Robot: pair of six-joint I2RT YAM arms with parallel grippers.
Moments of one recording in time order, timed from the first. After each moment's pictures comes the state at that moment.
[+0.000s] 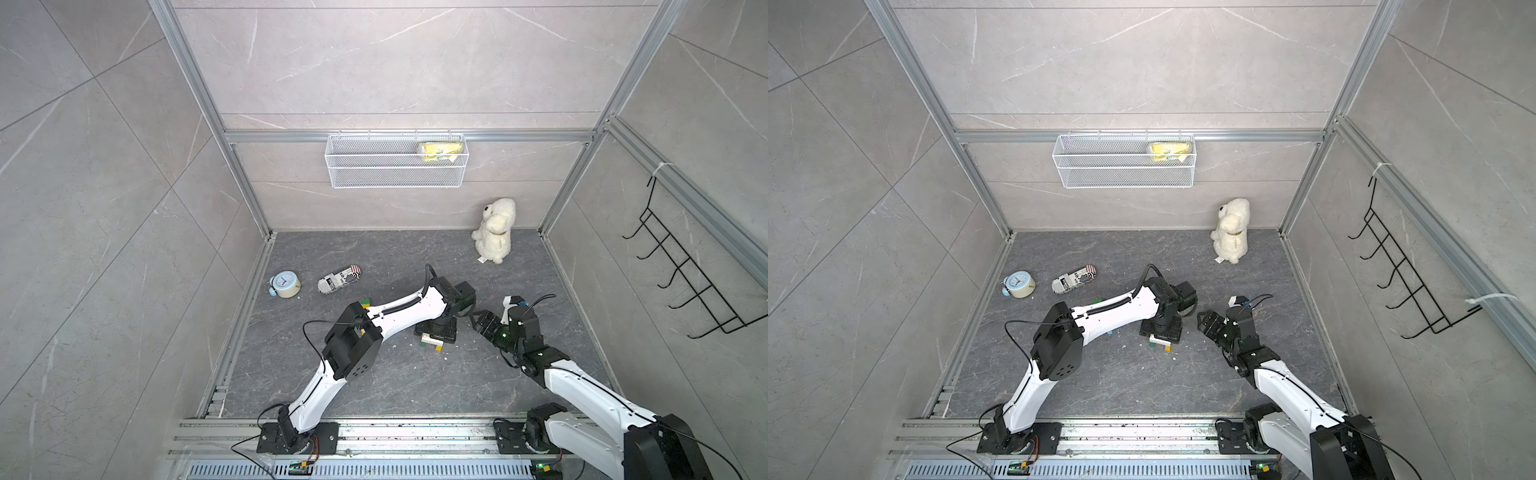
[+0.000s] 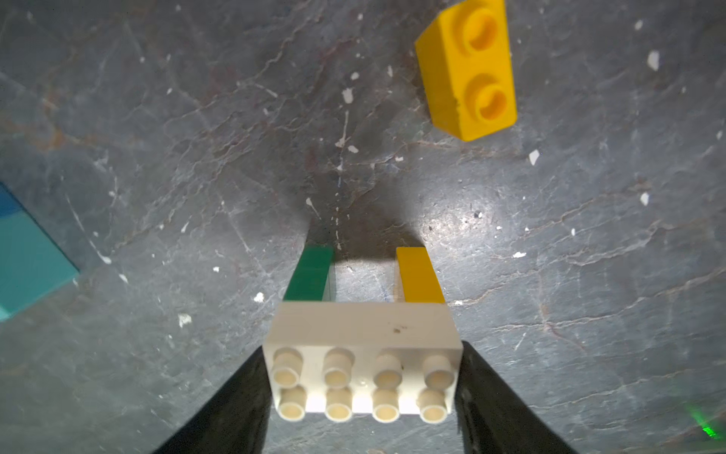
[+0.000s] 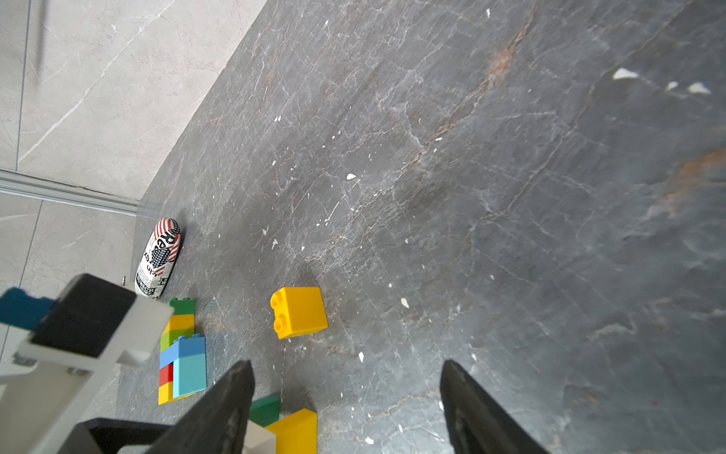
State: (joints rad) left arm -1.04 2.24 1.97 -1.25 -0.04 -0.75; right arm 0.28 1.02 0.36 0.03 -0.11 0.82
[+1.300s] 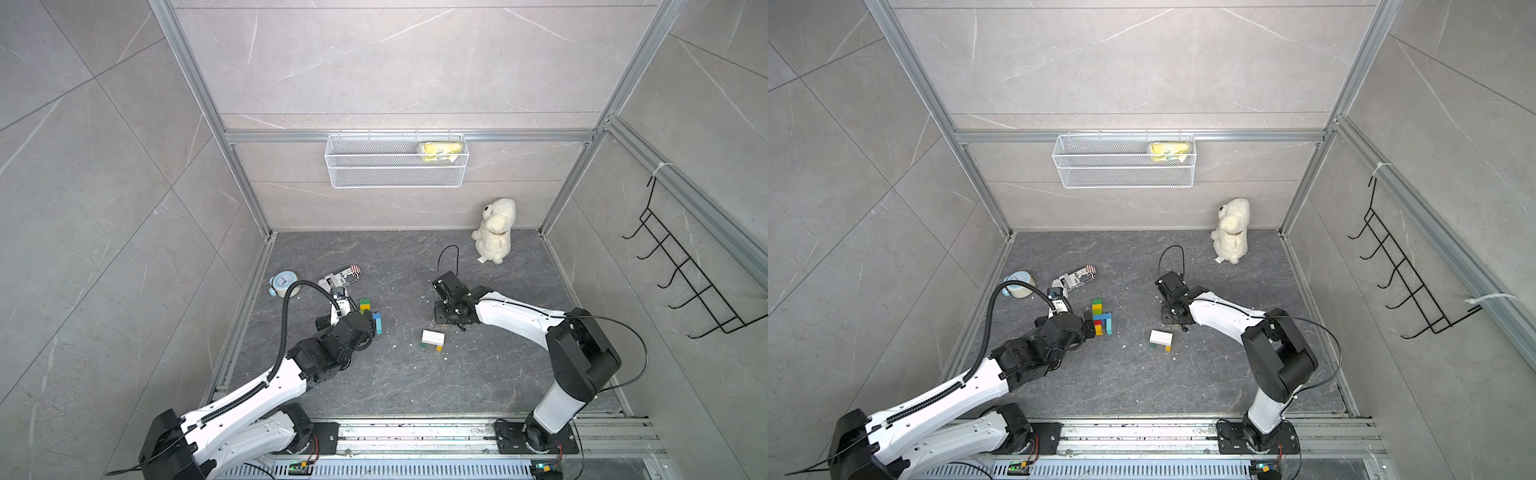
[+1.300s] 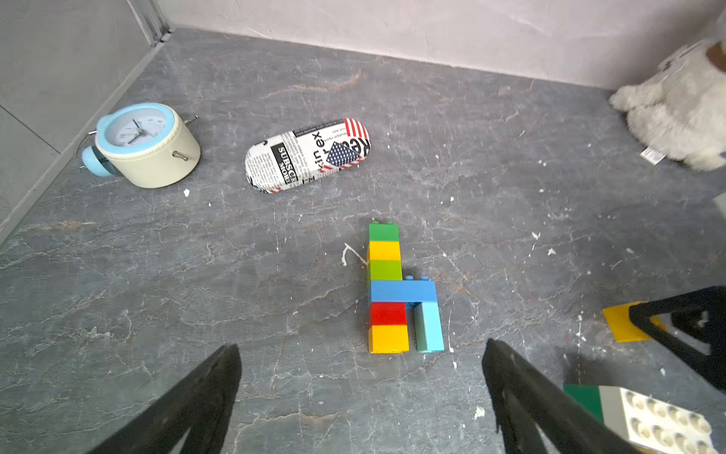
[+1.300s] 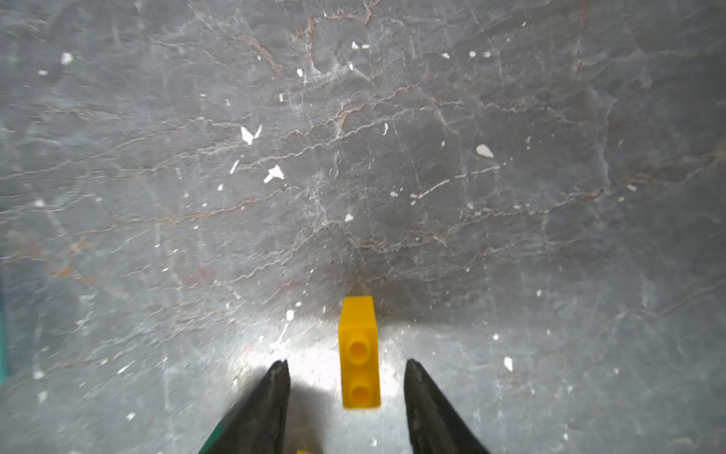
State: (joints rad) left arm -0.86 0.94 0.68 -0.46 -0.68 -0.66; right arm 0.61 1.74 1.12 -0.55 0.20 0.53
